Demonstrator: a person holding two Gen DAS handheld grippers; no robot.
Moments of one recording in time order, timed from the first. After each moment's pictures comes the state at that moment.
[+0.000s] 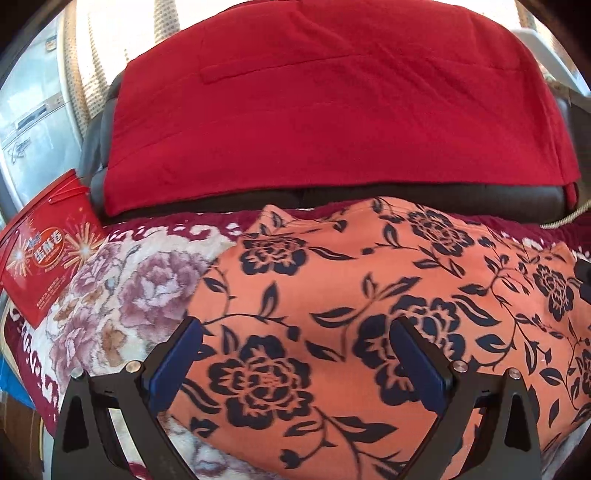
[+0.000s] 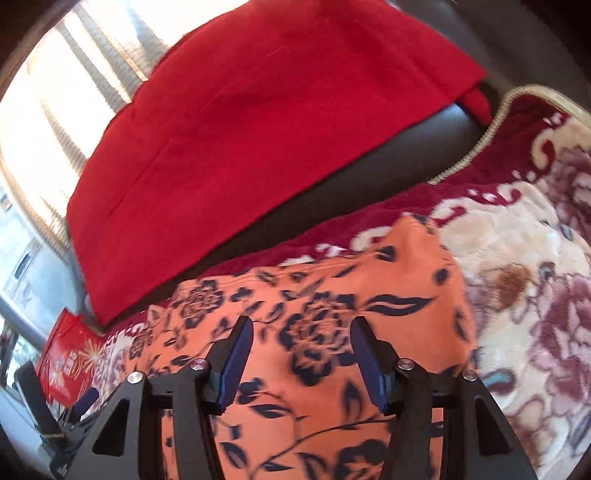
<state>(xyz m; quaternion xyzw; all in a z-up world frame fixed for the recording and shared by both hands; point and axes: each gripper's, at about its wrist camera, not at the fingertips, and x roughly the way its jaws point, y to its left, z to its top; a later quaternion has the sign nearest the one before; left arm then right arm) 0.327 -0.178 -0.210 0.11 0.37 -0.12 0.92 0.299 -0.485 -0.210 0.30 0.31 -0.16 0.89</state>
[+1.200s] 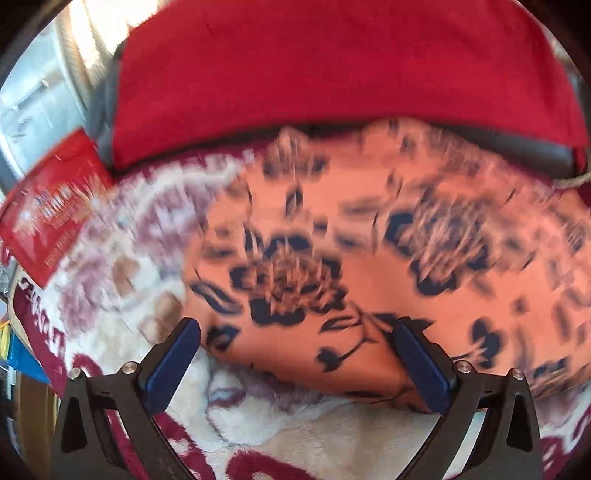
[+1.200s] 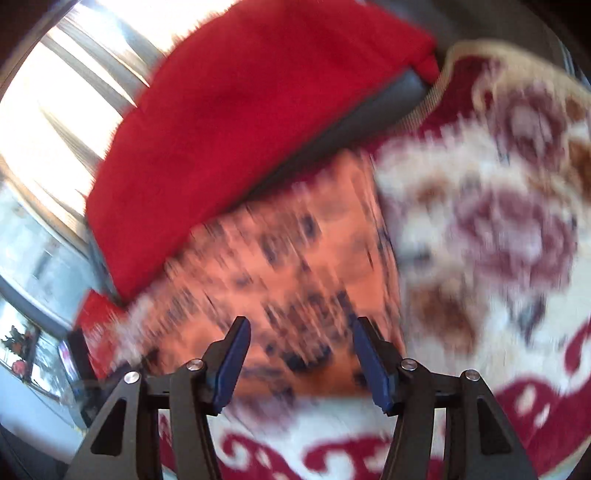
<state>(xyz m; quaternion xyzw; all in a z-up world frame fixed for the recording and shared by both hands) 0.304 -0.143 -0.249 0.12 0.47 -0.09 0.87 0.189 -0.473 -0.219 0.35 0.37 -0.13 0.85</state>
